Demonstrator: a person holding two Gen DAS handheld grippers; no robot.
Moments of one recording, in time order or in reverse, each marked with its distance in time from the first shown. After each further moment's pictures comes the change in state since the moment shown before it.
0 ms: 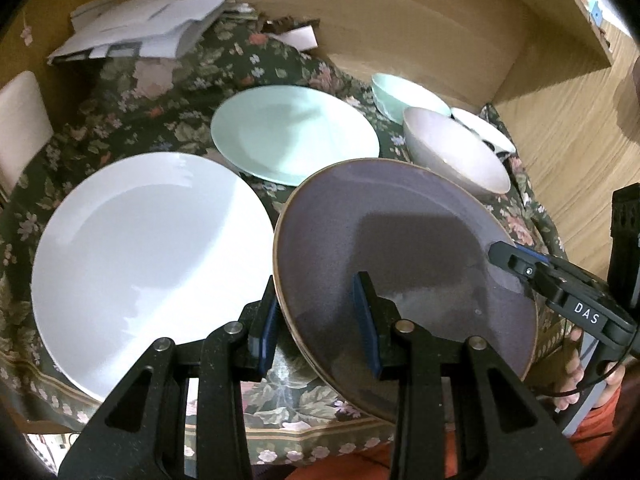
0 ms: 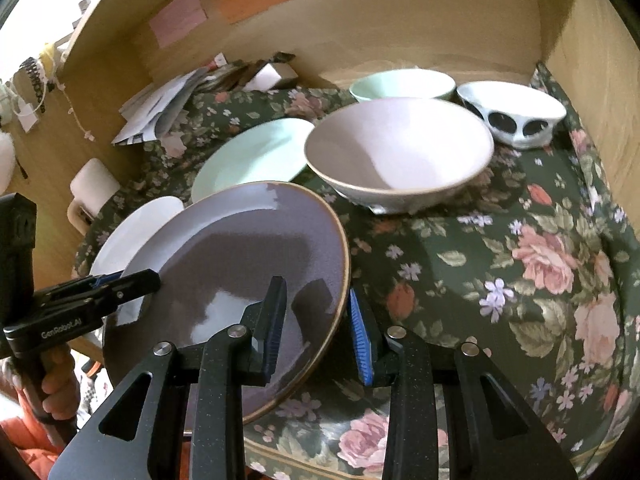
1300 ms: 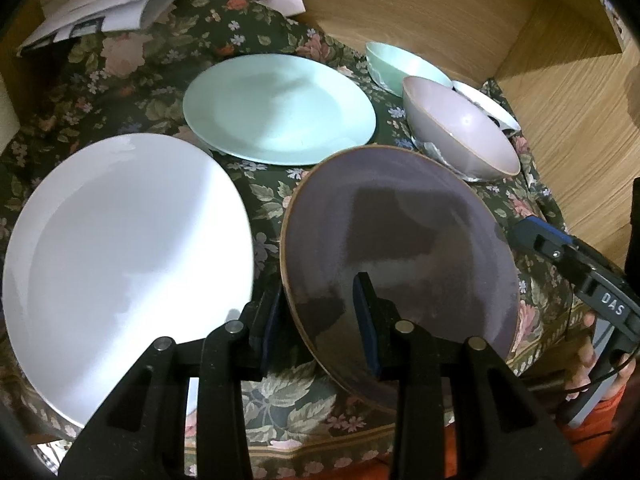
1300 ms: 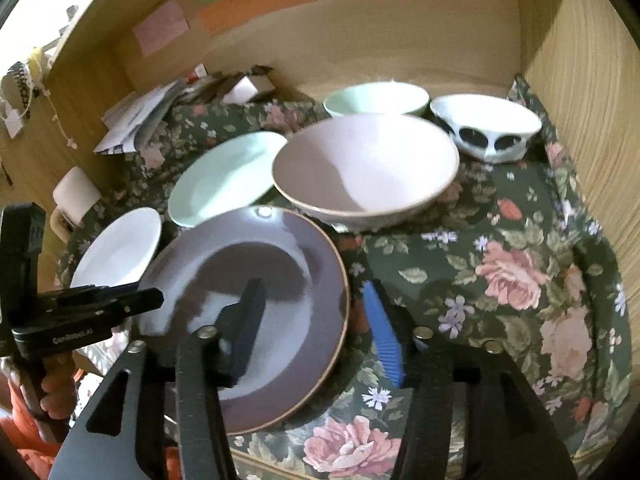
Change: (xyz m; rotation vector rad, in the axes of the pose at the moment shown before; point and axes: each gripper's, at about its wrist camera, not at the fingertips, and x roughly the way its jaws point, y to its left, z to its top) left arm 0.026 -0.004 0.004 0.013 0.078 -0.017; right arm -0.012 -0.008 0.007 -0.012 -0.045 -0.076
